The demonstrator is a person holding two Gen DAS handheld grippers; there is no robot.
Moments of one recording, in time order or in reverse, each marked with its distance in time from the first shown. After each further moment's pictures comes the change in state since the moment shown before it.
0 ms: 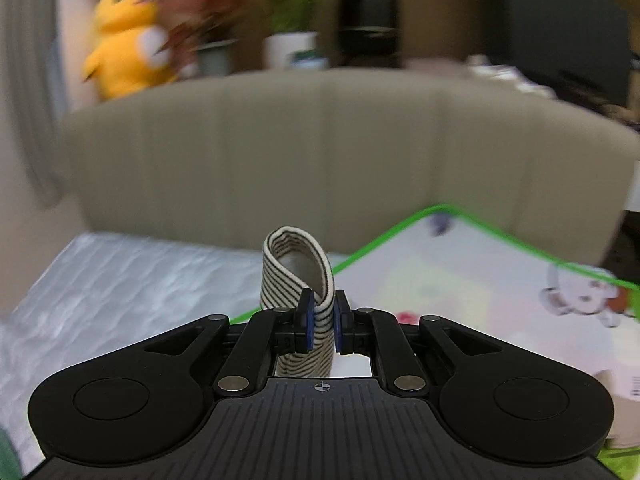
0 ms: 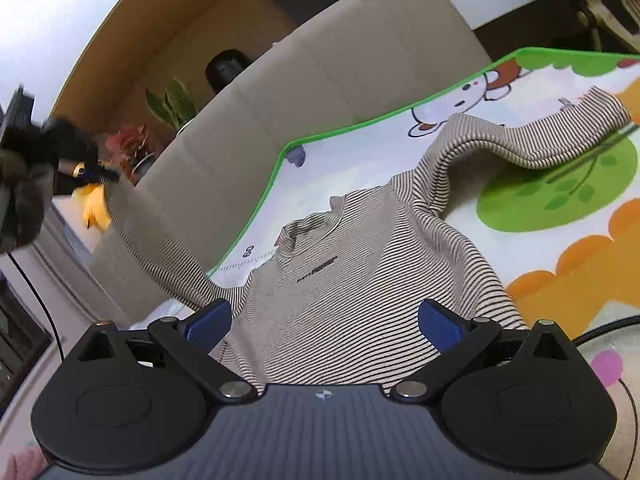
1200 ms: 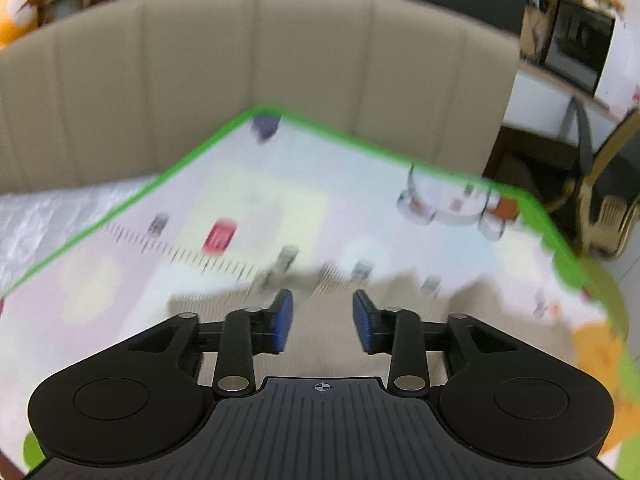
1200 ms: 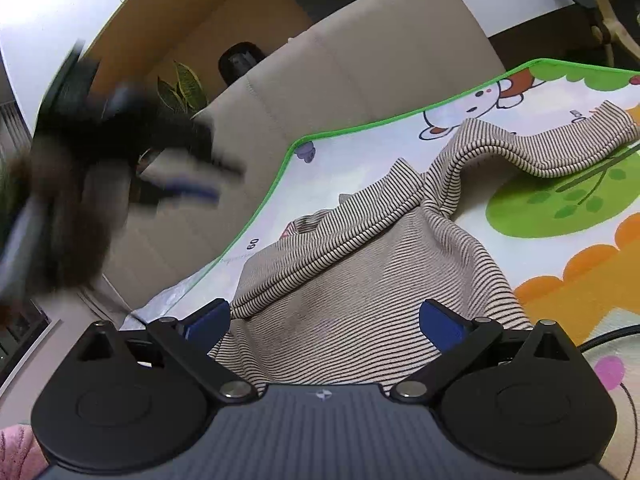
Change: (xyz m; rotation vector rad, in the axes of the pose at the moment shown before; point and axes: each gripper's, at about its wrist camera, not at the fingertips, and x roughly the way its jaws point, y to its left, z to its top) left arm 0.027 -0.106 -0.110 0.092 0.171 -0.281; right arm -0.001 0.009 -0.004 -0.064 0.009 -0.005
